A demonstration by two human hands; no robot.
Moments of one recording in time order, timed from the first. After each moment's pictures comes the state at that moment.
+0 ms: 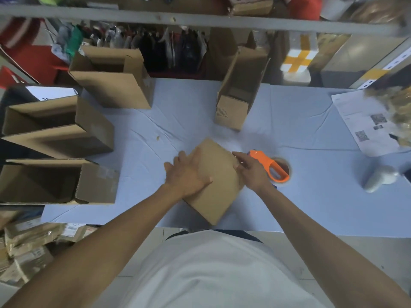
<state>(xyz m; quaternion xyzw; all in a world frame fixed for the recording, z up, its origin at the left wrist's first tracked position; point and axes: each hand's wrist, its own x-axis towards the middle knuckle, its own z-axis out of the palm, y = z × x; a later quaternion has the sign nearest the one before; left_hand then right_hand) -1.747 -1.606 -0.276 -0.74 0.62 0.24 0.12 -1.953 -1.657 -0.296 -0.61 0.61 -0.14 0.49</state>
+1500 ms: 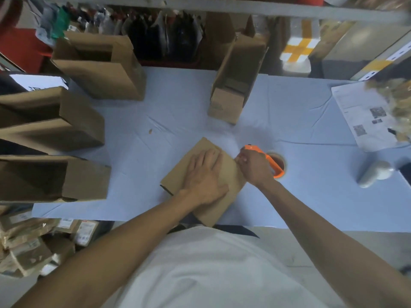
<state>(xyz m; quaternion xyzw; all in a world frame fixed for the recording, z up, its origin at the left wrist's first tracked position) -1.811 -1.599 -0.286 -0.67 0.71 0.21 0.05 -1.965 -1.675 -0.279 -0.72 0.62 -0.03 0.30</state>
